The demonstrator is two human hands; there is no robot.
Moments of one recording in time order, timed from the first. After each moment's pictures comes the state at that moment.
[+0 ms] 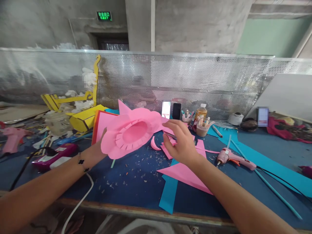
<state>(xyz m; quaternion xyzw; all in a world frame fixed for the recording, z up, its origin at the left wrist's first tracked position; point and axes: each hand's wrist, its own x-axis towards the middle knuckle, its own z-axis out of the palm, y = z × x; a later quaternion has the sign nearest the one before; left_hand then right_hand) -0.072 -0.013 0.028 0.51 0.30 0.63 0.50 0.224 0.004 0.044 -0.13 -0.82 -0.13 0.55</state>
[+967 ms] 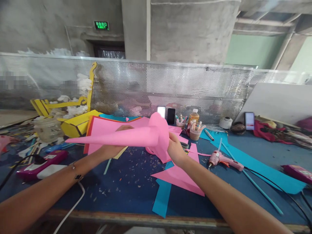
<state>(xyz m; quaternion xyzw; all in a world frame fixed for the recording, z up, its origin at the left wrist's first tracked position) -0.064 -0.006 0.019 0.73 0.35 0.54 0.21 0.211 0.013 0.027 -0.26 -0.66 0.48 0.52</state>
